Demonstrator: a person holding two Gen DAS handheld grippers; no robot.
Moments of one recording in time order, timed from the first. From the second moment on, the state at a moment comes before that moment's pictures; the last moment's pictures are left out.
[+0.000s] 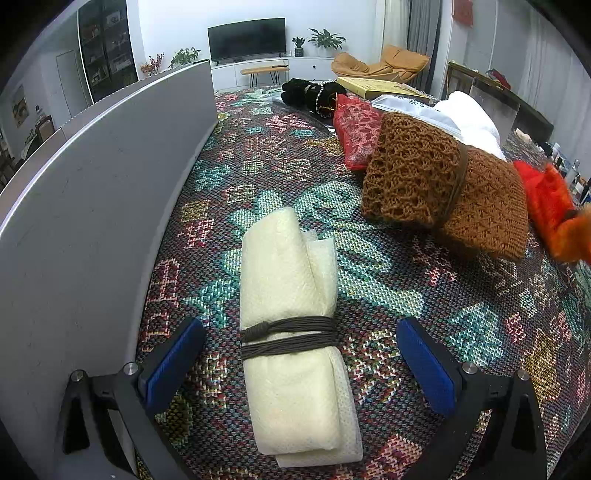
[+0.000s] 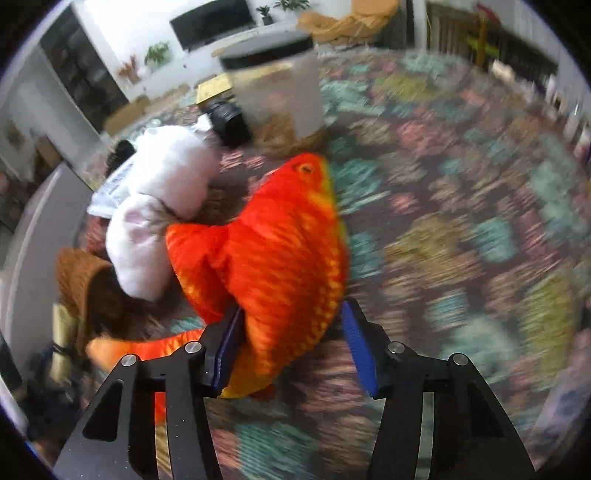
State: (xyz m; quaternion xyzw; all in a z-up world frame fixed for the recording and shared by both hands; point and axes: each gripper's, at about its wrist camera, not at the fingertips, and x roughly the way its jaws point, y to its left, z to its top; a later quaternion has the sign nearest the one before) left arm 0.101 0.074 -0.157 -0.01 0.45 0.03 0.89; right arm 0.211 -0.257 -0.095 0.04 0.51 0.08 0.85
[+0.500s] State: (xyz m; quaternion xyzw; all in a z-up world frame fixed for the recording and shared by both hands) left arm 0.098 0.061 -0.150 0.01 0.50 -0.02 0.86; right arm 0.234 -0.209 -0.120 0.02 0.57 0.09 0.82
